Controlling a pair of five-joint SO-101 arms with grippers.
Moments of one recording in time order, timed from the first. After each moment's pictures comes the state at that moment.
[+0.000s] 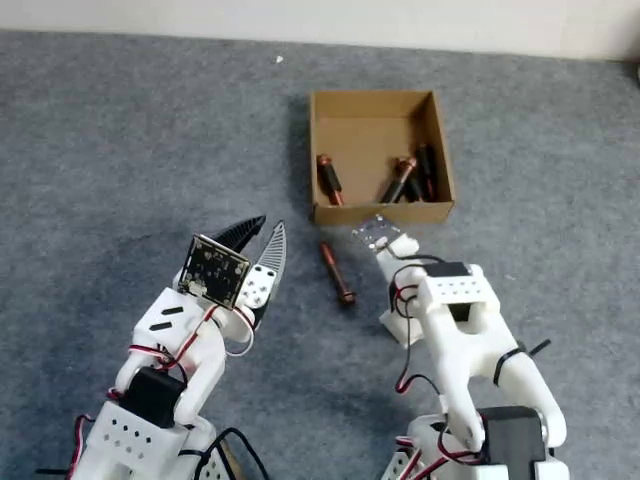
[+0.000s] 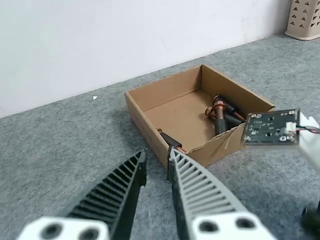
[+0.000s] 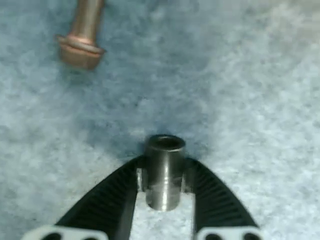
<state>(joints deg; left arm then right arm) 18.1 -84.8 79.6 29.3 -1.0 -9.6 -13.1 54.8 49.5 38.2</state>
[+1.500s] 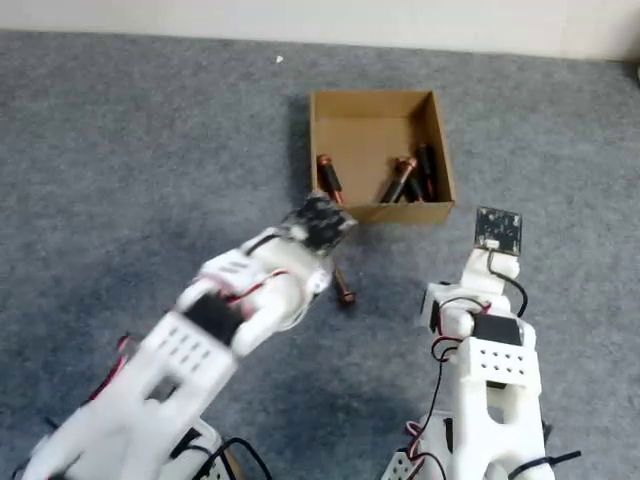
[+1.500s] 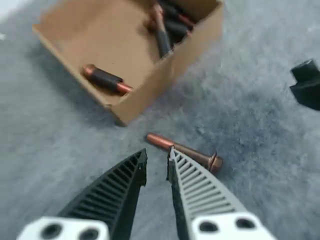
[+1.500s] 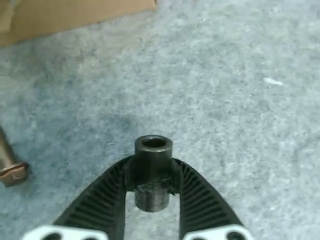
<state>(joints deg) 28.2 -40.9 55.1 38.5 -7.0 2.9 -47.7 70.2 44.6 0.0</state>
